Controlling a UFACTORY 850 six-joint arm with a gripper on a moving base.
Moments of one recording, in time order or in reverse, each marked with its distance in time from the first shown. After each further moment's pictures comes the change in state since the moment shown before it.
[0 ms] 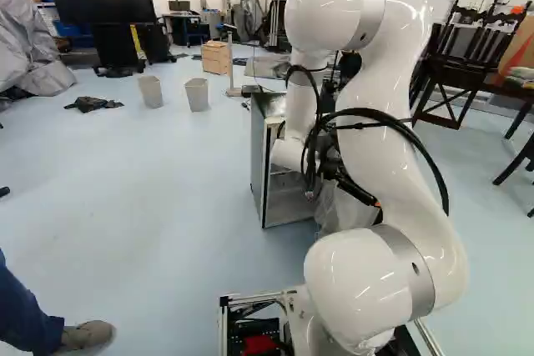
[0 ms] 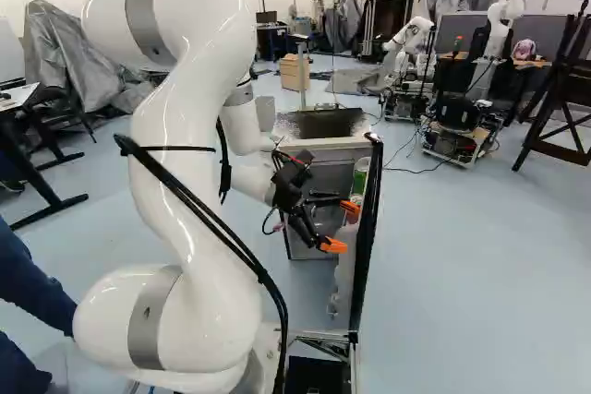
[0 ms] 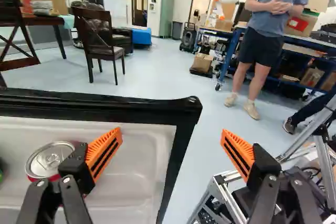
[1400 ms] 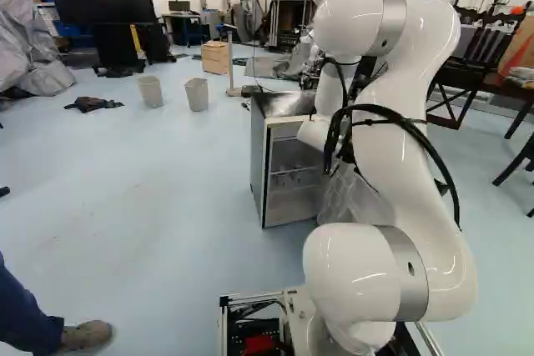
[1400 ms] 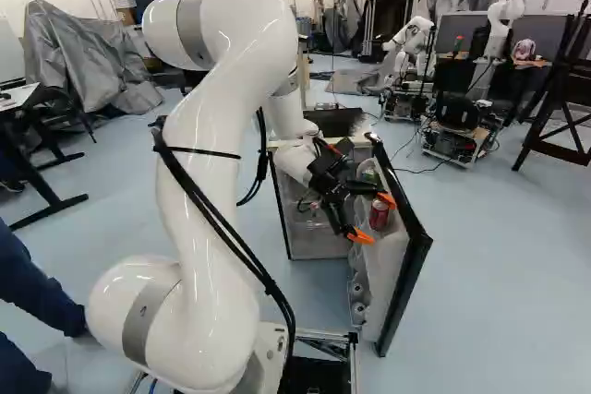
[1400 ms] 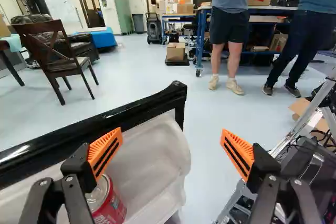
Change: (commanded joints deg) arm -14.0 -3.0 -12.7 0.1 1.9 0.0
